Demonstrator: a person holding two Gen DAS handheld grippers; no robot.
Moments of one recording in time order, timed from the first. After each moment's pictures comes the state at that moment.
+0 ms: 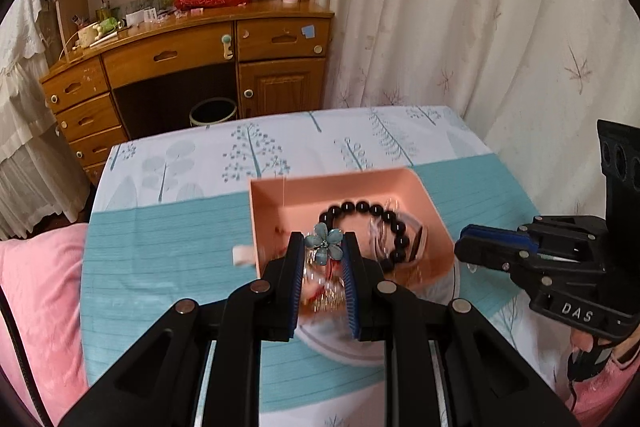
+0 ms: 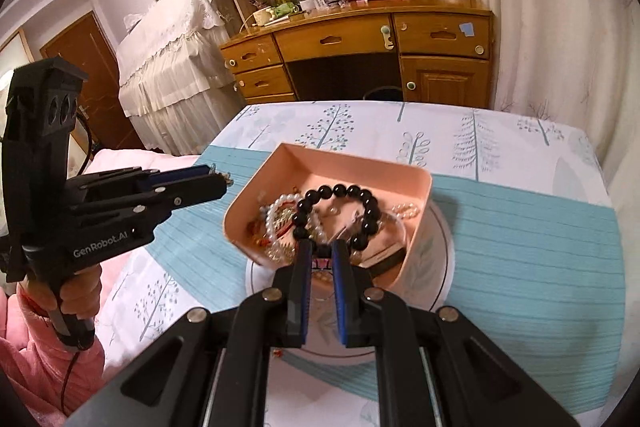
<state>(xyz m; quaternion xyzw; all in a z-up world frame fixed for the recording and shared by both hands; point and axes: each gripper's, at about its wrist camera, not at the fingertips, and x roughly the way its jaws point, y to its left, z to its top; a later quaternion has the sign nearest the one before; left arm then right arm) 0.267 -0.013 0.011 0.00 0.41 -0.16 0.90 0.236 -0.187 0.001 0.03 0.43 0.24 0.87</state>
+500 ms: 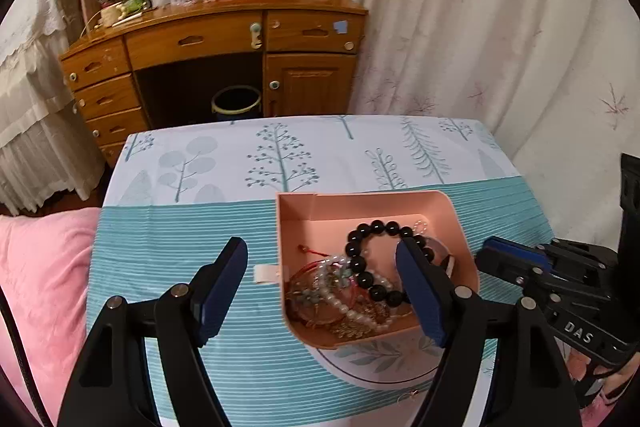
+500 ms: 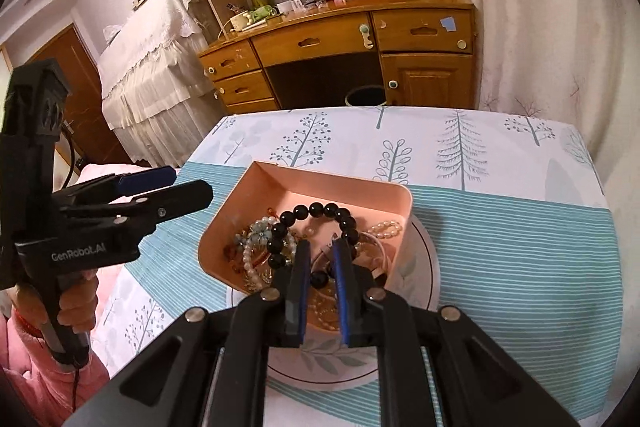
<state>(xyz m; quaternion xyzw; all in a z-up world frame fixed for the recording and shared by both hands) 0.293 0.000 0.010 -0.02 0.44 -0.11 0.89 0.257 -0.193 -0.003 0.05 0.44 0.21 0.87</state>
